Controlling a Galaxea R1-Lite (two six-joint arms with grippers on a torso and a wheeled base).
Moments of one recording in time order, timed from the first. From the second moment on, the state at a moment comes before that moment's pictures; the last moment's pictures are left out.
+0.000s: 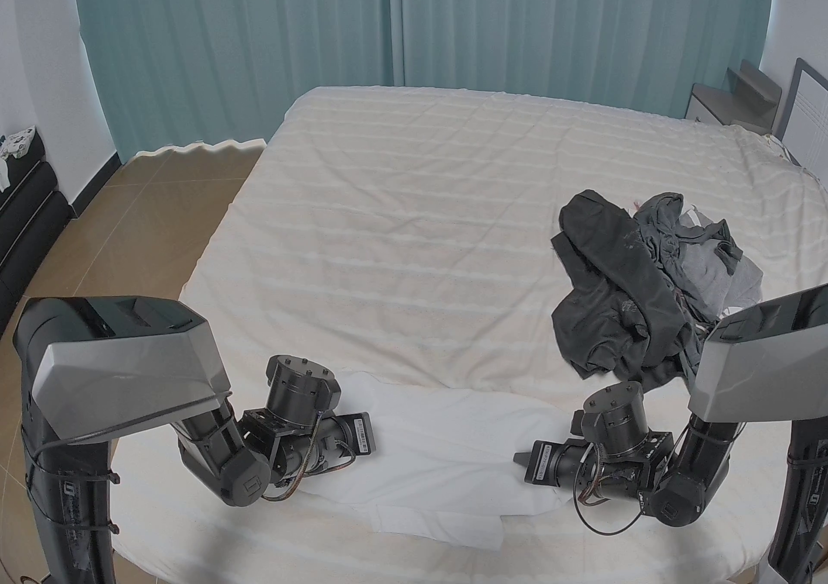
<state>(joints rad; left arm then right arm) -0.52 2.28 -0.68 -0.92 0.05 -0.54 0.59 2.23 -0.42 -1.14 0.01 0.71</state>
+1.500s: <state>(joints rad) -0.58 2.26 -0.60 -0.94 0.11 -0.59 0.60 2.23 -0.39 -1.14 0.01 0.71</state>
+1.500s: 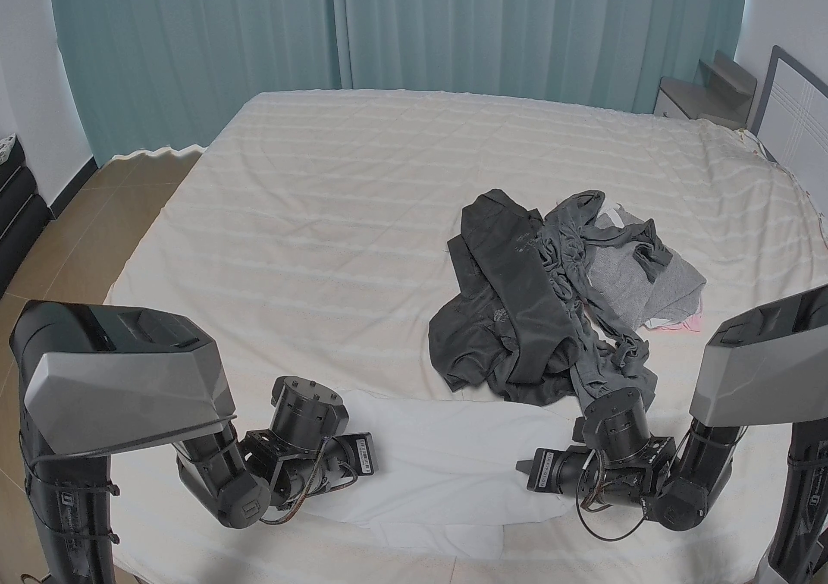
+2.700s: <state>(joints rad) -0.58 2.29 -0.59 -1.02 0.14 -0.60 0.59 2.25 -0.40 -1.14 0.01 0.71</state>
